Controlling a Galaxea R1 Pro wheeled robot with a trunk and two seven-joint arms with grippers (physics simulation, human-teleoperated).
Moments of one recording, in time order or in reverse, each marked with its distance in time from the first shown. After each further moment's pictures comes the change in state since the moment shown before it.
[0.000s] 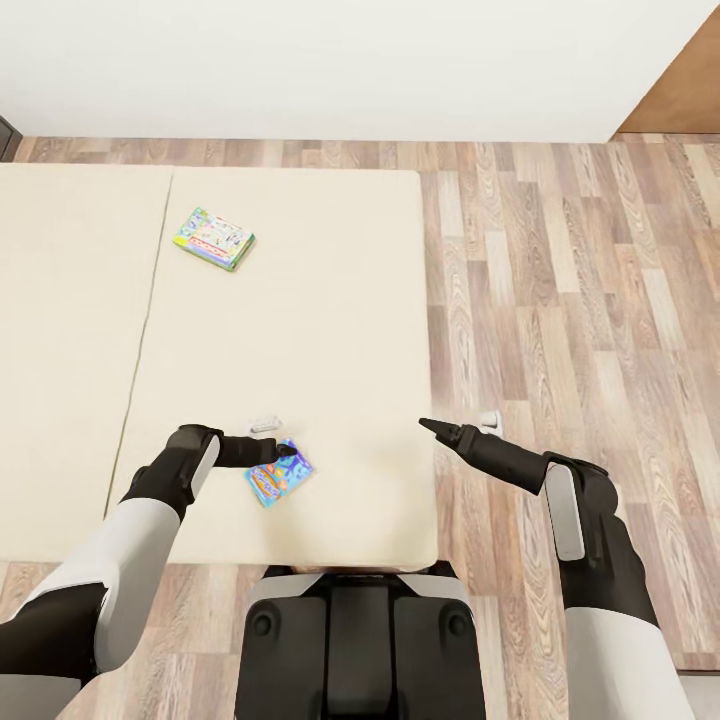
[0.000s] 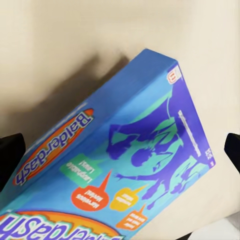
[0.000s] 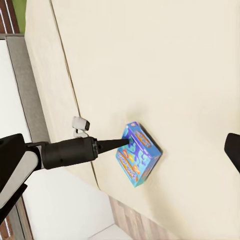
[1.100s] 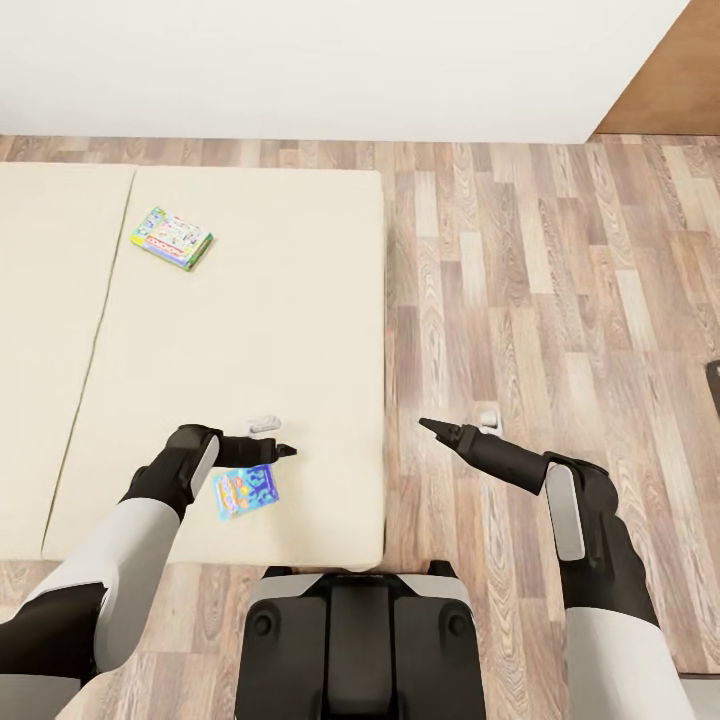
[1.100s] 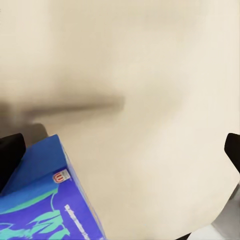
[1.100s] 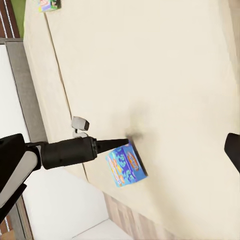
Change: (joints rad) left arm 0.000 0.001 0.002 0.000 0.000 0.003 -0.001; right arm 0.000 -0.002 0.000 0.001 0.000 0.000 0.000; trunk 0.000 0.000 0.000
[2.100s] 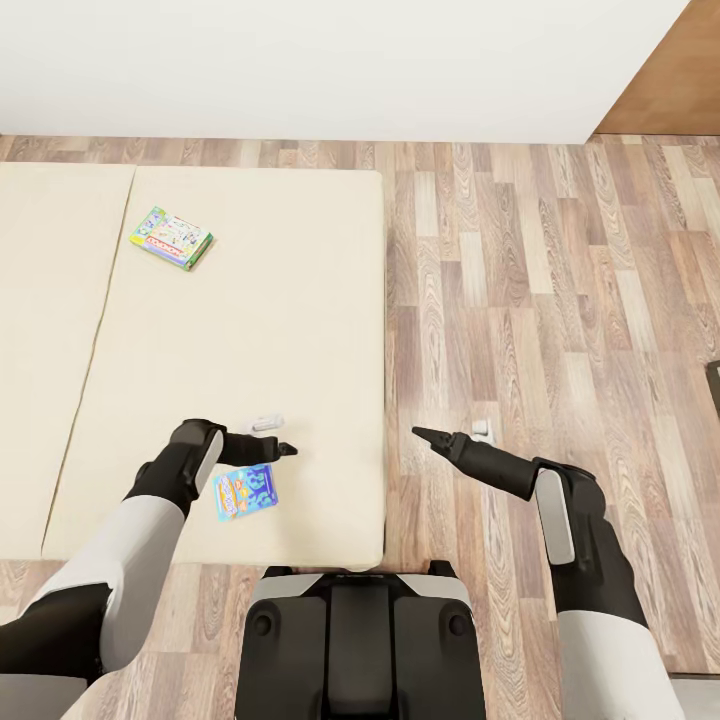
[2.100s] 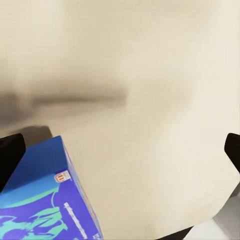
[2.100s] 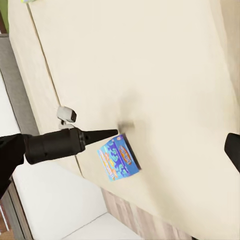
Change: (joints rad) left arm -0.002 -0.020 0.000 -0.038 -0.006 0.077 0.056; right arm 0.008 0.018 0.012 0.034 0.007 -0.006 -0.048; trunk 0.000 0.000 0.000
